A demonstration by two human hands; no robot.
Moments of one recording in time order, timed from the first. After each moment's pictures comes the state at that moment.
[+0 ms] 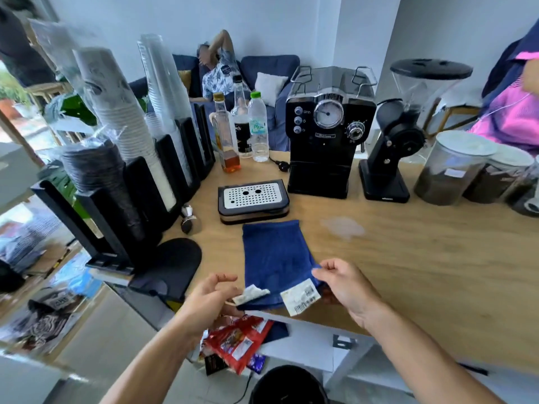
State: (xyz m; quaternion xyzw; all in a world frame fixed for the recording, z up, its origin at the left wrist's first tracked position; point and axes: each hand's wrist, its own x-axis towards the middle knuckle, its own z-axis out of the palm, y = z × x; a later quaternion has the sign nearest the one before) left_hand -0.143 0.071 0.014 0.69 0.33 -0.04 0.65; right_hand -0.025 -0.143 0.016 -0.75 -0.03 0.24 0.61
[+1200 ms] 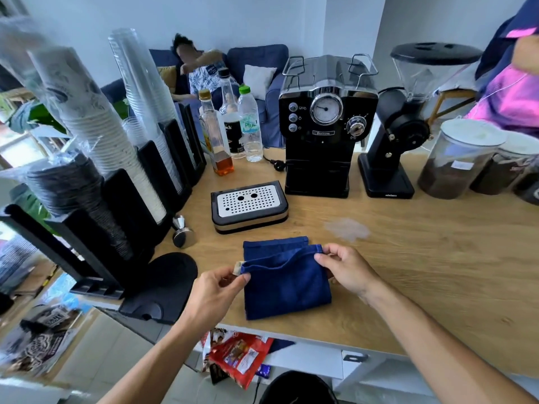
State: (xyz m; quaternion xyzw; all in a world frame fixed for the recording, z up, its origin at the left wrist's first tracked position) left_hand -0.092 0.104 -0.016 0.84 0.19 0.05 0.51; right_hand 0.036 -0.132 -0.008 -0.78 -0.11 0.23 0.57
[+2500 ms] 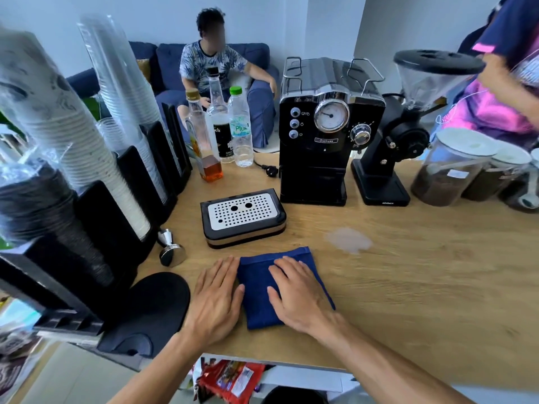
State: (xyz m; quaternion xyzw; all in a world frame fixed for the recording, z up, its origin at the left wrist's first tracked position) left_hand -0.047 0.139 -0.068 0.98 0.04 0.04 0.17; right_hand 0.024 -0.047 -0.057 -0.92 -0.35 -0.01 0.18
